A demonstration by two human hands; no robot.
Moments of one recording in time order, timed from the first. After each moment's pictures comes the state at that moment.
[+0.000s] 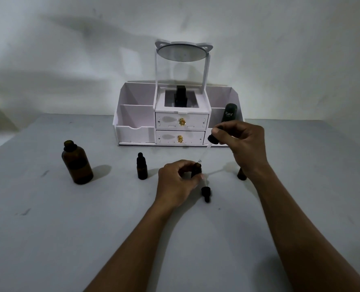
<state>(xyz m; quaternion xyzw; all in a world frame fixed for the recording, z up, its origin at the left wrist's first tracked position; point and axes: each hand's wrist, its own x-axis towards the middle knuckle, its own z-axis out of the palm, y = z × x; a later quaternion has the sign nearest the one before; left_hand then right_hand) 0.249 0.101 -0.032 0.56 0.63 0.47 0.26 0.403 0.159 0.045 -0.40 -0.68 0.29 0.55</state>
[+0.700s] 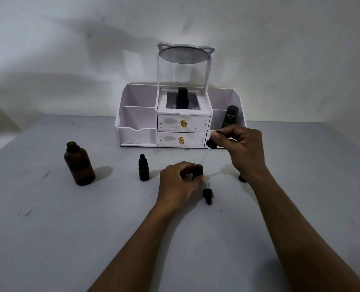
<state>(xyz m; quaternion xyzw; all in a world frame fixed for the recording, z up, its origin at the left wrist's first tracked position) 0.248 0.102 -0.034 0.57 0.63 0.46 0.25 0.397 0.159 0.041 -0.41 -0.69 0.24 0.54</state>
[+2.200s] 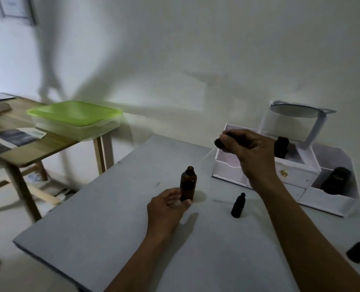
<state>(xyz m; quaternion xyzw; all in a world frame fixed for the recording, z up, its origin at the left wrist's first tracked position) 0.054 -0.016 -0.026 0.27 0.68 0.64 0.23 0.188 0.111 0.115 -0.20 -0.71 0.43 0.52</state>
